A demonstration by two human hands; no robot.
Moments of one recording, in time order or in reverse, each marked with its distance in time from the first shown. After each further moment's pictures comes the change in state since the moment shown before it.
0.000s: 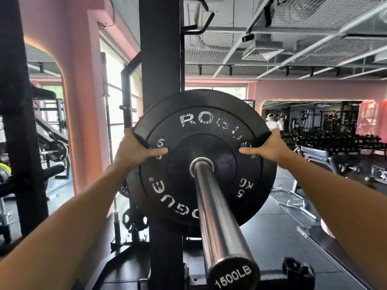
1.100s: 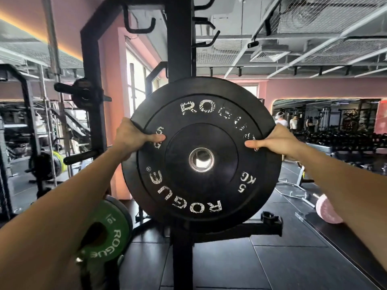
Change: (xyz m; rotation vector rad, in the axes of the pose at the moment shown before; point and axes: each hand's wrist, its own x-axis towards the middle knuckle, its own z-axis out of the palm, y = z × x) left_hand -0.304 0.105 -0.214 -0.170 0.056 0.006; right_hand -0.327 -0.083 -0.177 0.065 -0.213 -0.185
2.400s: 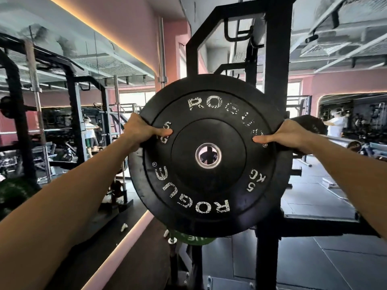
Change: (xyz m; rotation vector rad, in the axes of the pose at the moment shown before) left_hand 0.030 -0.160 -0.479 -0.011 0.024 -0.086; right_hand -0.088 -0.304 0.370 0.041 -0.182 0.012
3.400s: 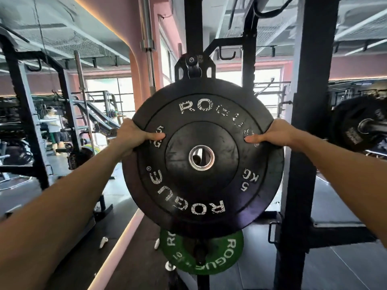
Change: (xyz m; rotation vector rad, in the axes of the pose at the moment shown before) left_hand 0.314 -0.227 0.054 0.009 -0.120 -0.023; right_hand 0.285 0.063 0.183 -0.102 0.069 0.130
